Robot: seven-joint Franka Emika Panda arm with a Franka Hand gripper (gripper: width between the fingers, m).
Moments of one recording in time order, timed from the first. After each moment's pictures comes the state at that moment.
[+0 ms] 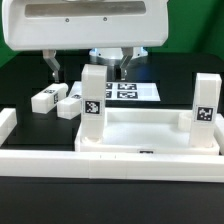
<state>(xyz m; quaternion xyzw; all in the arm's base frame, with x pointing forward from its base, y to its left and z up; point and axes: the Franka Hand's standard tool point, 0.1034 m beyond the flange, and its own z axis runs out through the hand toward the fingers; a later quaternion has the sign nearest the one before) 0.621 -0.075 0.123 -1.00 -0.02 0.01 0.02</state>
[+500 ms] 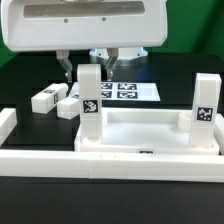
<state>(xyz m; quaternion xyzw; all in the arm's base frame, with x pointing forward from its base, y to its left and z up) 0.621 -0.074 0.123 -1.00 -0.02 0.01 0.02</state>
